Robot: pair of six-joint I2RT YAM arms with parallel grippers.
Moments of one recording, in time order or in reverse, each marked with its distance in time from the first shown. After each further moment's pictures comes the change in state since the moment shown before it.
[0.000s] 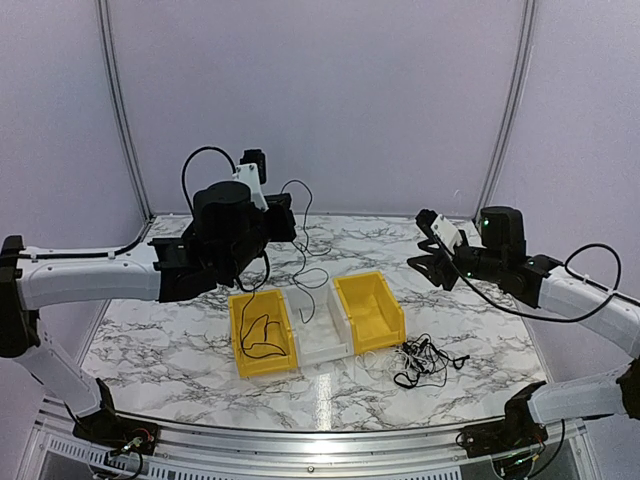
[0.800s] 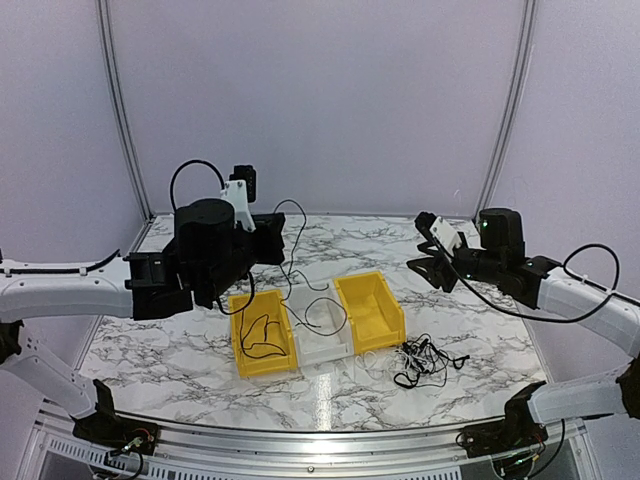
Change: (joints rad) left arm -0.081 -0.163 -0.115 -0.088 0.024 -0.057; right arm 0.000 0.002 -0.011 0.005 0.002 -0.015
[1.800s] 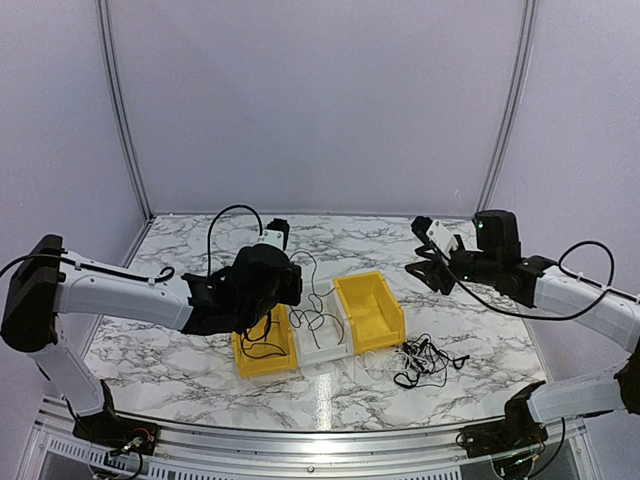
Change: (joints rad) left arm 0.029 0.292 -0.032 -0.013 -0.056 -0.008; right arm 0.000 0.028 0.000 -0.004 -0.008 -0.015
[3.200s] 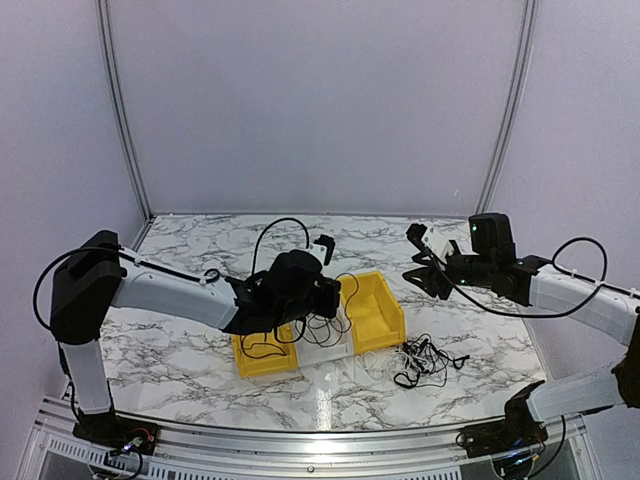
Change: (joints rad) left arm 0.007 0.248 0.173 0.068 0.341 -0.032; right arm 0.000 0.042 0.000 -0.029 -0.019 -0.026
